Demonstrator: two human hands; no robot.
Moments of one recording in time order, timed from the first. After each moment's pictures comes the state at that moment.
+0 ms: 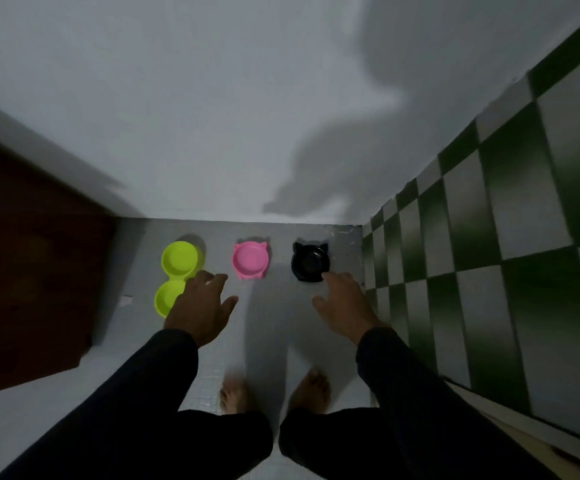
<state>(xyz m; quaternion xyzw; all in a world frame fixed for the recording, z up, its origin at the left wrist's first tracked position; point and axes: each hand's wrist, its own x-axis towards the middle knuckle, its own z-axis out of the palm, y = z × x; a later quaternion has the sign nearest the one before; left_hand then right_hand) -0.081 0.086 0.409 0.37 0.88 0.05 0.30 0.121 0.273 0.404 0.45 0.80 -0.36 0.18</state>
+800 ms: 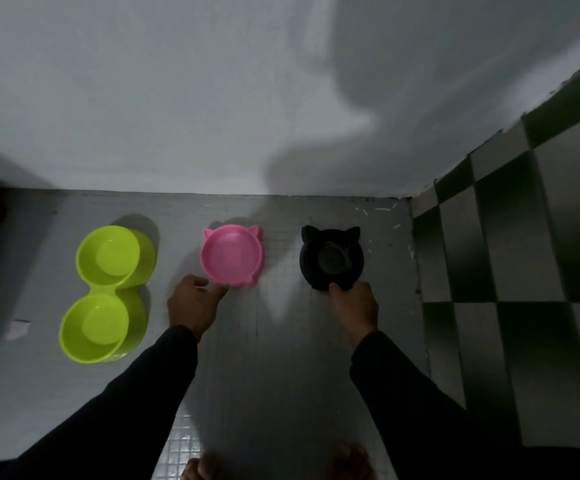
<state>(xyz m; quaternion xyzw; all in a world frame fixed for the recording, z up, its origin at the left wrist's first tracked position) -0.122 0.145 0.033 0.01 0.90 0.26 0.34 0.079 0.318 0.016 0.72 0.52 -0.46 0.05</state>
